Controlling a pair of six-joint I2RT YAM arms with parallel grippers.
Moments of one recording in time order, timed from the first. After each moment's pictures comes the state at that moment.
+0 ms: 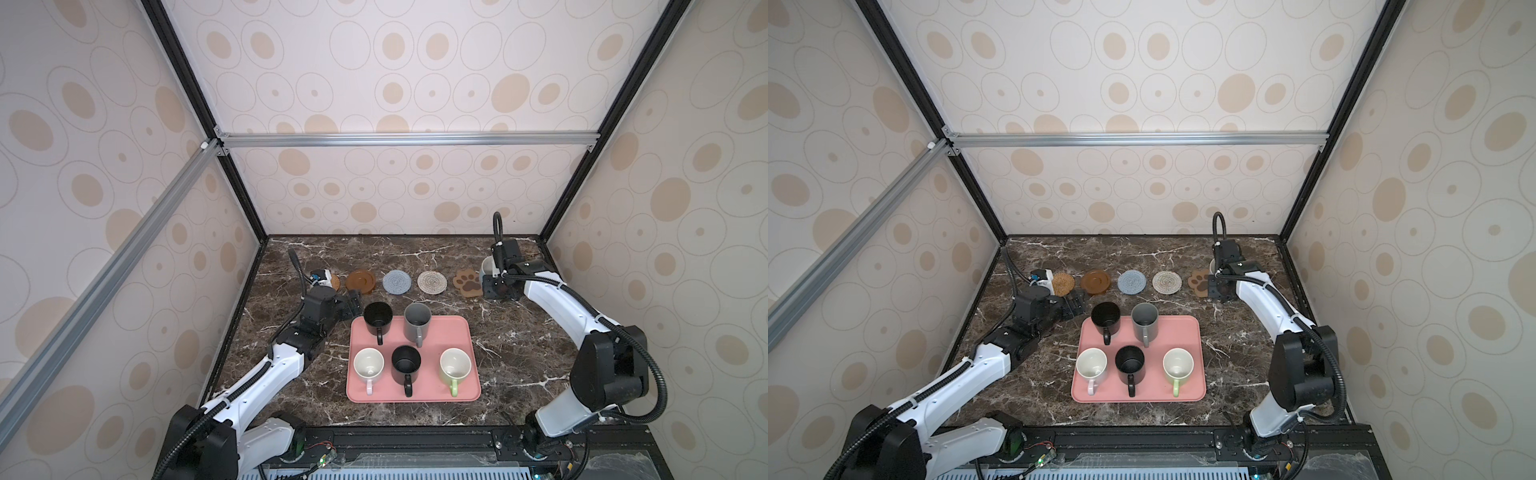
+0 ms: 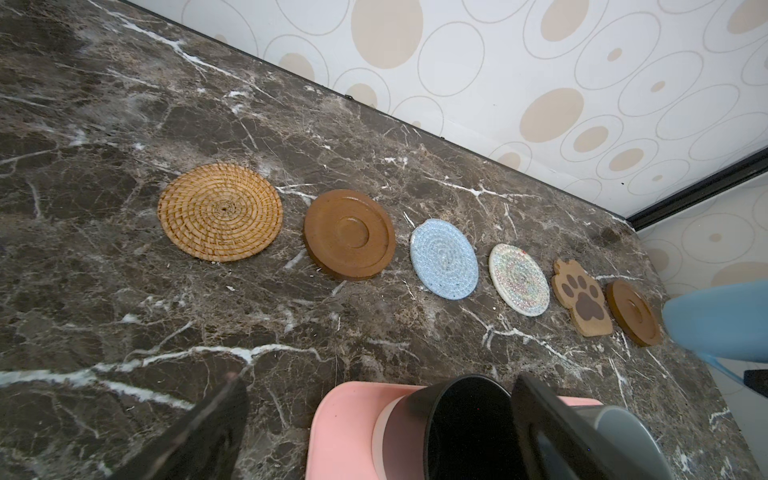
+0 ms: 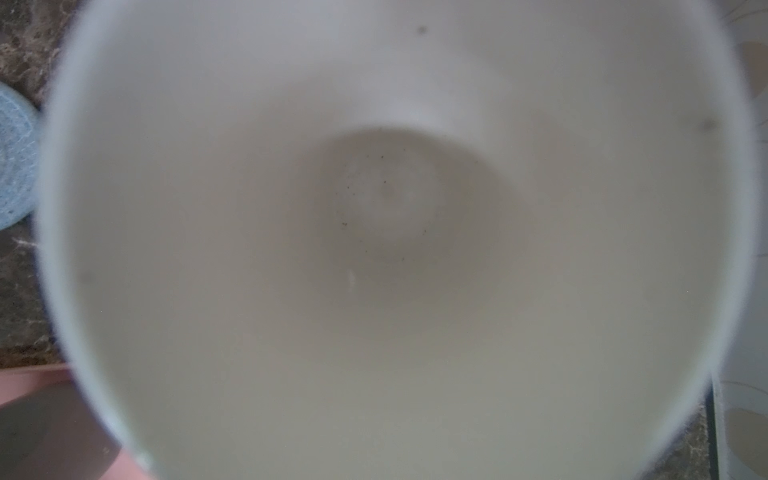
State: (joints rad) left arm -0.40 1.11 0.65 -0.03 -0.16 -0.57; right arm 0.17 1.61 1.30 -0.78 0.16 0.20
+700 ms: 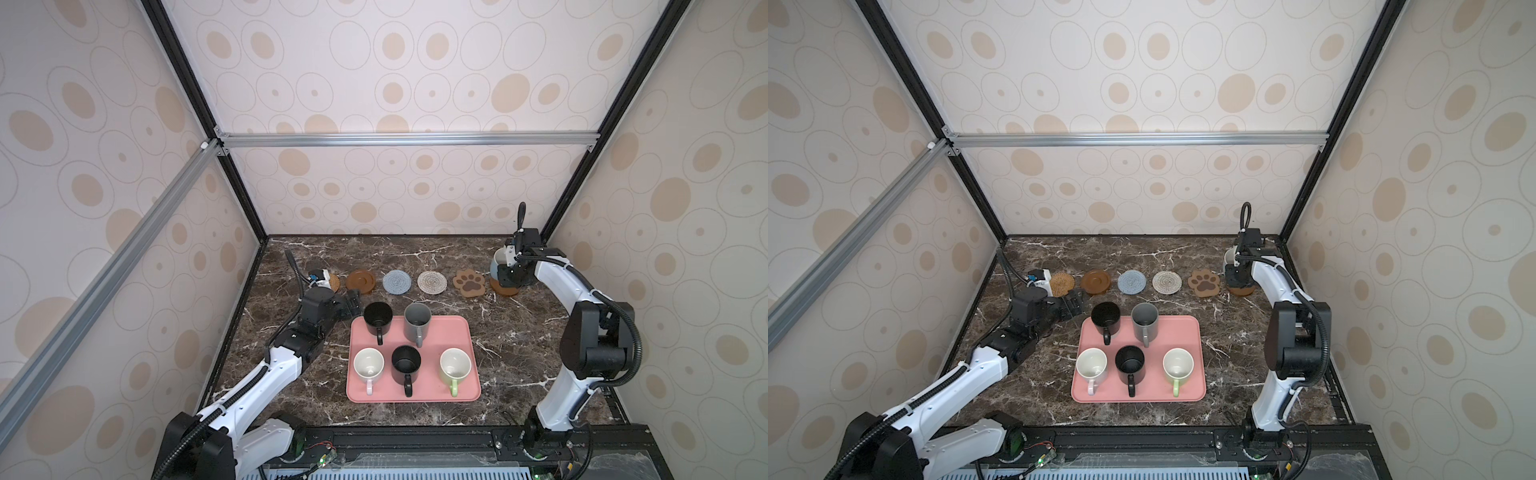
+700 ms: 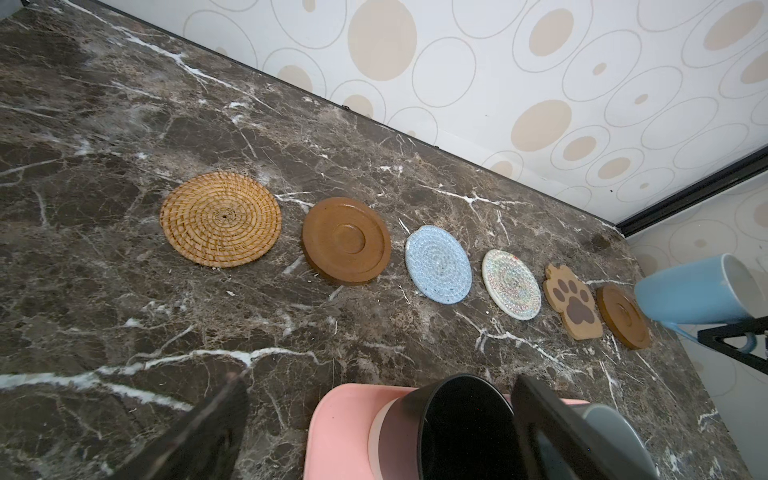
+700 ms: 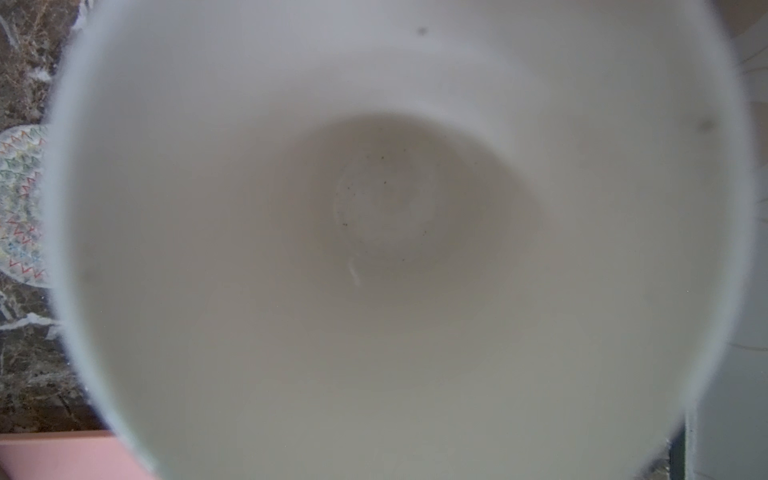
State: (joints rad) left arm -0.40 1.08 0.64 -0.03 -0.16 -0.57; right arm -0.02 1.82 1.48 -0.76 0.03 -0.03
